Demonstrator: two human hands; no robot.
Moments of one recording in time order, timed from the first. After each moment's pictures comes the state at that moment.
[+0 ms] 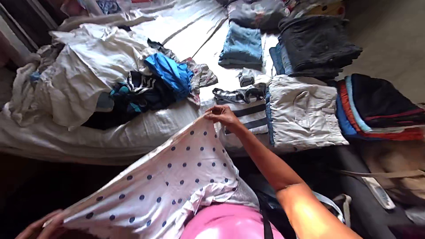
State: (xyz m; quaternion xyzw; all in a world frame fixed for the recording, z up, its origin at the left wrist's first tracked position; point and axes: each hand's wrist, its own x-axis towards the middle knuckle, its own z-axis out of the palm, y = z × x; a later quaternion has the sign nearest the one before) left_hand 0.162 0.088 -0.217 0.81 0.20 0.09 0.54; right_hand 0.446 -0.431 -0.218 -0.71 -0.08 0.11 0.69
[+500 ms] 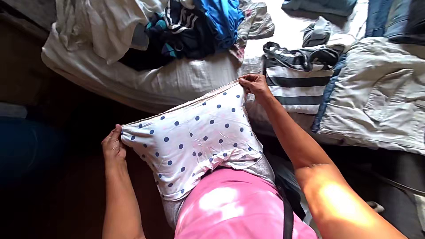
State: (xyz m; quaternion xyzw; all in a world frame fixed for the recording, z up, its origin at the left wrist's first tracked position) left_hand 0.214 0.064 -0.300 0.60 0.41 0.20 0.66; right_hand 0.467 -0.407 -0.286 -0.75 0.03 0.16 0.64
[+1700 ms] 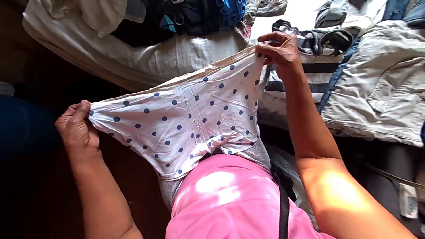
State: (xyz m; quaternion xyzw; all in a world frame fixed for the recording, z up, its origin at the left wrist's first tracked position) left_hand 0.195 0.063 -0.217 0.69 0.28 0.22 0.63; right_hand 0.458 -0.421 -0.203 -0.77 -0.05 0.09 0.63
